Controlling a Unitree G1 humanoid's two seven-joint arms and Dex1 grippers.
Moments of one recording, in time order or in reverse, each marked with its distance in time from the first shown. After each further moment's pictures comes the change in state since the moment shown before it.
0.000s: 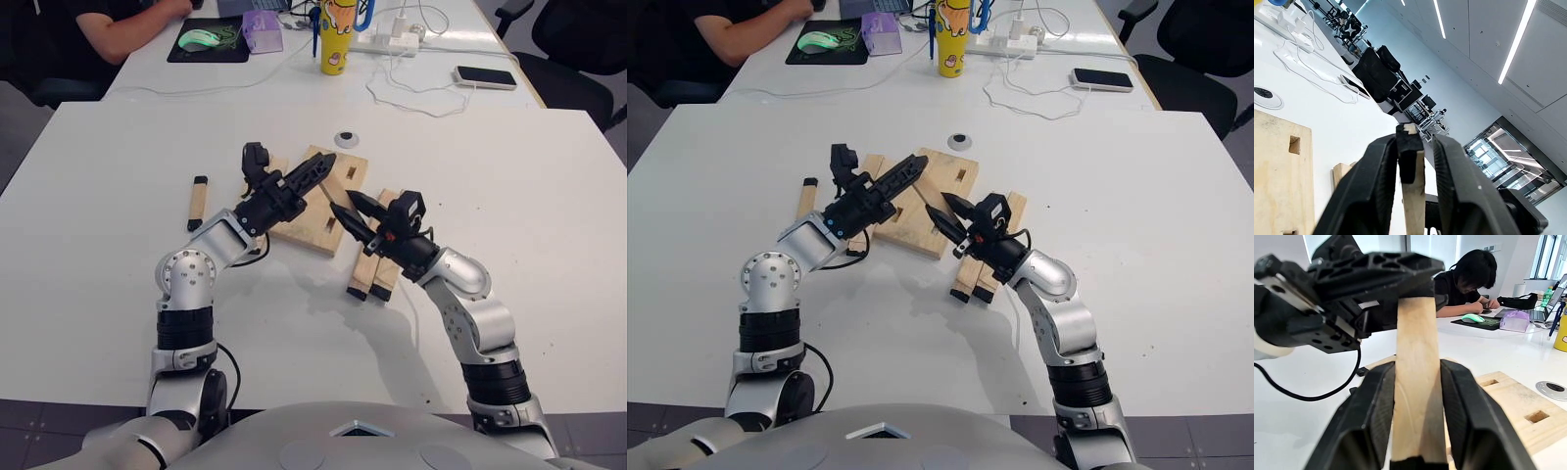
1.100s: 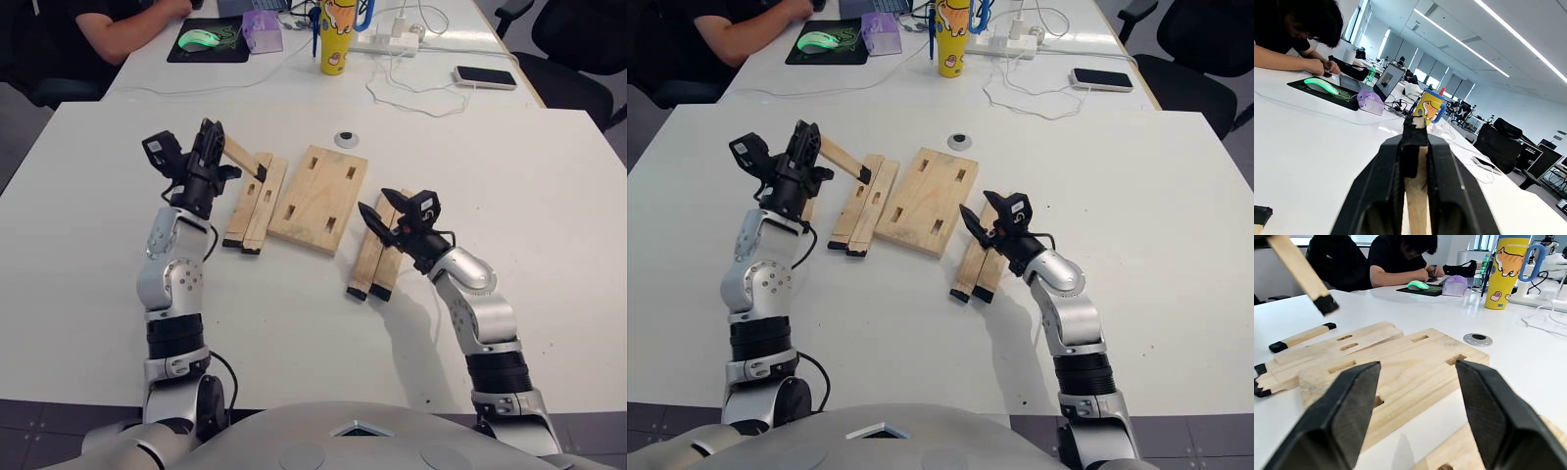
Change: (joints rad) left arm 0.049 -0.016 0.099 0.053 0.467 -0.537 0.205; right arm -0.020 0.006 -0.071 0.179 -0.096 -0.012 -0.166
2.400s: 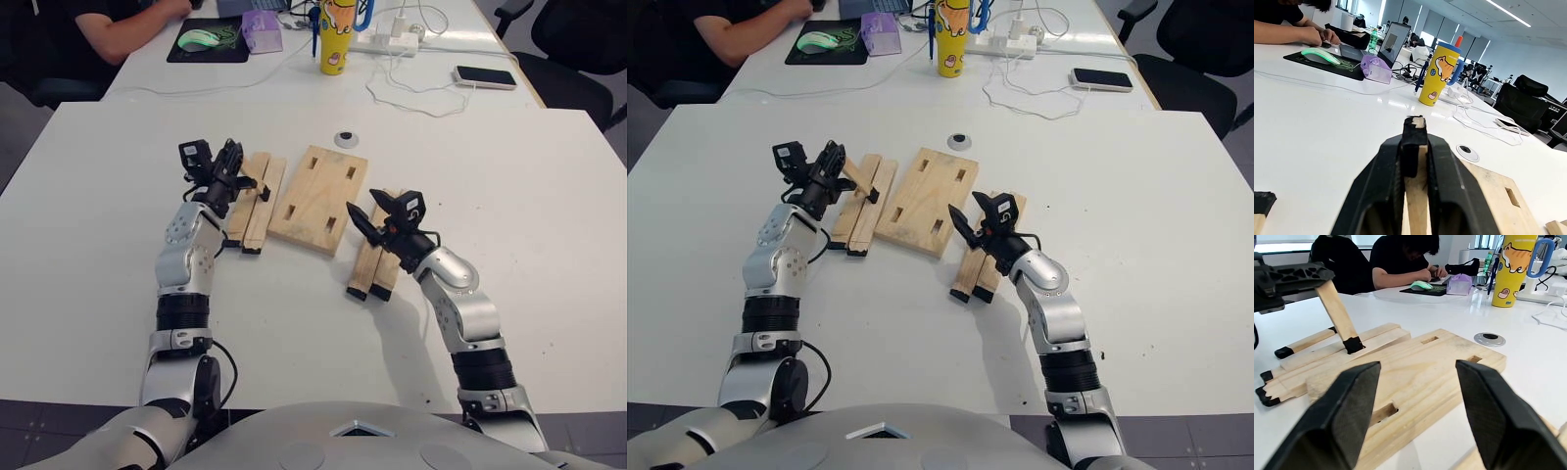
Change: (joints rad) left arm -0.139 0.059 -0.064 0.310 0.162 -0.047 -0.036; right arm -0.017 0.047 0.035 0.020 -0.021 0.003 -0.019
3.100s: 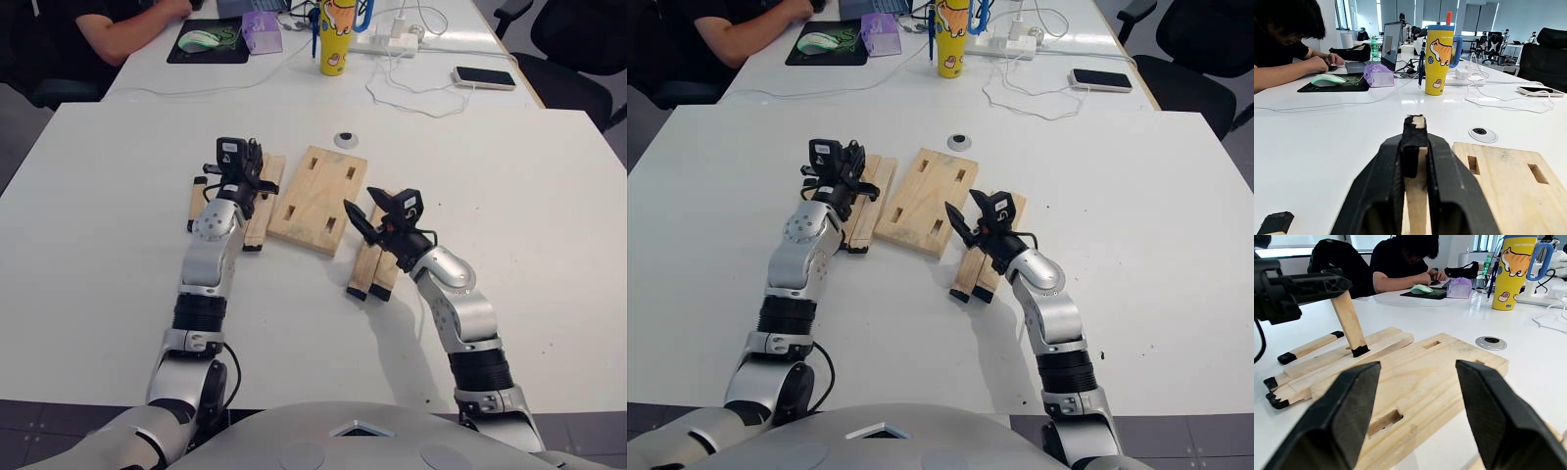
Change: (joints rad) left arm 0.027 -0.026 -0.168 -0.070 0.247 0.012 0.144; right arm 0.000 0.014 0.006 -0.024 0.000 0.019 -0.017
